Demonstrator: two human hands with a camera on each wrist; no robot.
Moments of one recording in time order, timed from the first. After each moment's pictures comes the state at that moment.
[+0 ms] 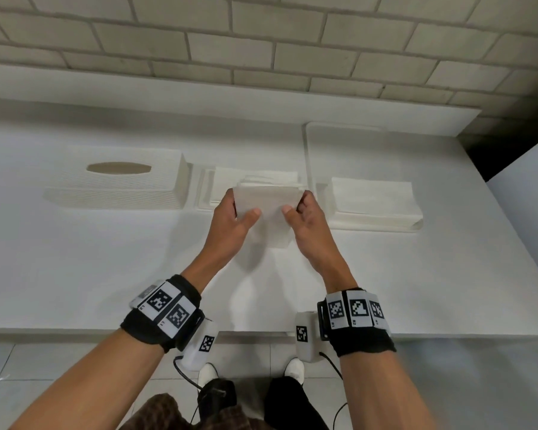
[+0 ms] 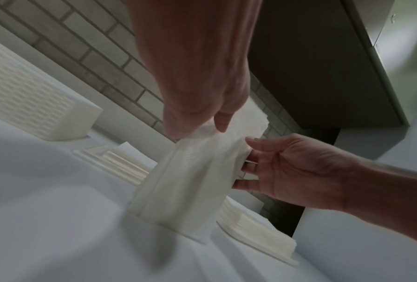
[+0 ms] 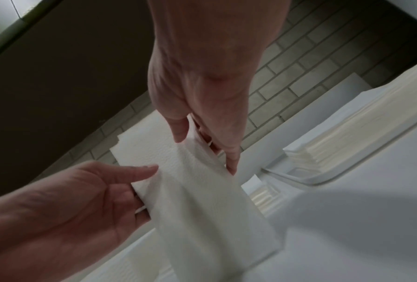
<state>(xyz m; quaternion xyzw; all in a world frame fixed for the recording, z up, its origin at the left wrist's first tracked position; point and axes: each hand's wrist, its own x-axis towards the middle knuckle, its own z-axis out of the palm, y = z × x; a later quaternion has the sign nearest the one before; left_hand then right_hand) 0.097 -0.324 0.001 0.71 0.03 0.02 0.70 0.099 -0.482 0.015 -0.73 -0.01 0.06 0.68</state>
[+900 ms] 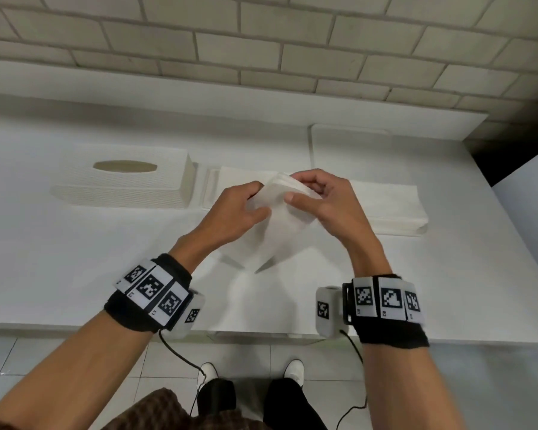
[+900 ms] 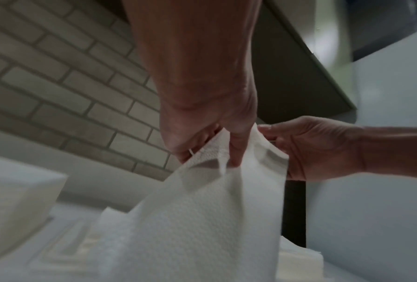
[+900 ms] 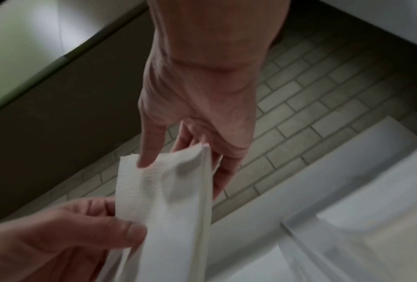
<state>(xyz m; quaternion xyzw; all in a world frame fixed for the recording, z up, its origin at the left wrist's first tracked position) 0.111 -0.307 0.039 0.85 -0.08 -0.03 0.51 0.113 -0.497 0.074 -0.79 -0.07 0.05 0.61</state>
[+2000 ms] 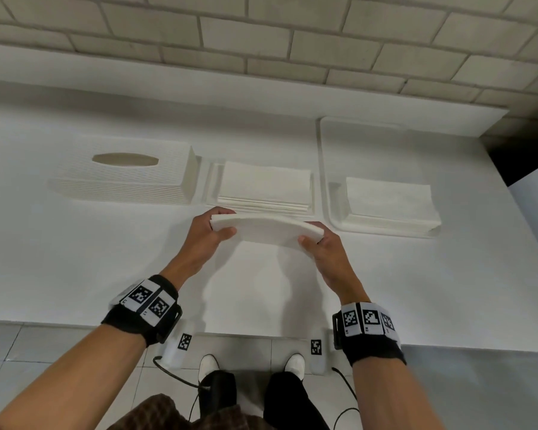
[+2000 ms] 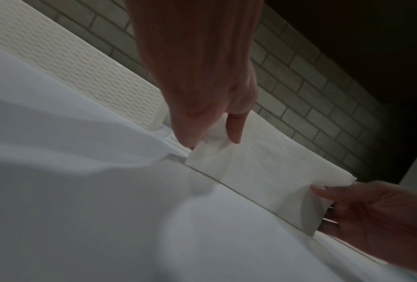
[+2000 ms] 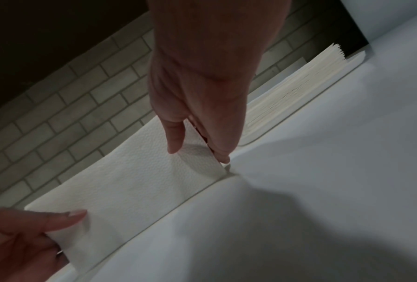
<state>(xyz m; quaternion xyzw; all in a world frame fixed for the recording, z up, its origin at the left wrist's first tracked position) 0.105 -0.264 -0.052 0.73 0.10 -0.05 0.67 0.102 -0.511 -0.048 -0.75 0.06 0.12 0.65</state>
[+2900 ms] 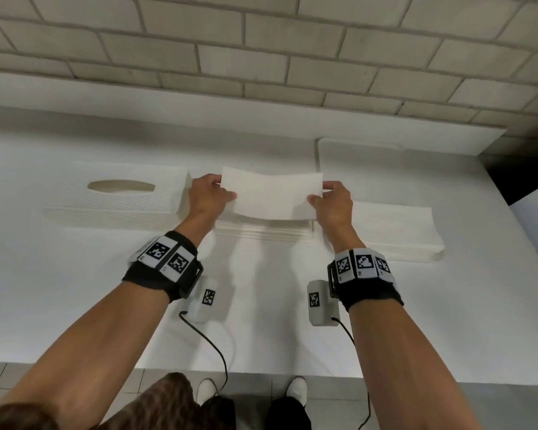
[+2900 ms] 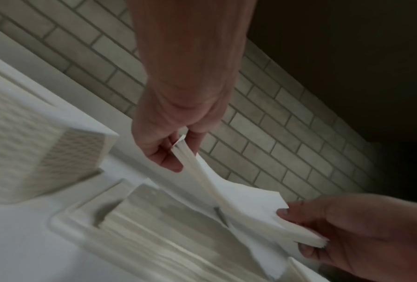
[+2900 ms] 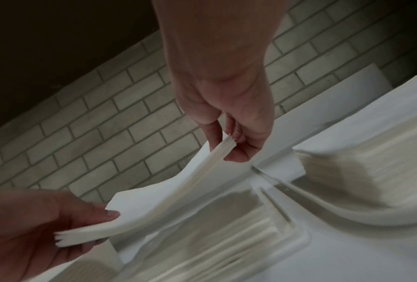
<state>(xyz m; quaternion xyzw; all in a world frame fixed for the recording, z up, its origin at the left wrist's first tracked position) 0.223 -0.271 -0.006 0.77 0.24 0.03 0.59 0.224 -0.492 0.002 -0.82 0.18 -0.01 0.54</state>
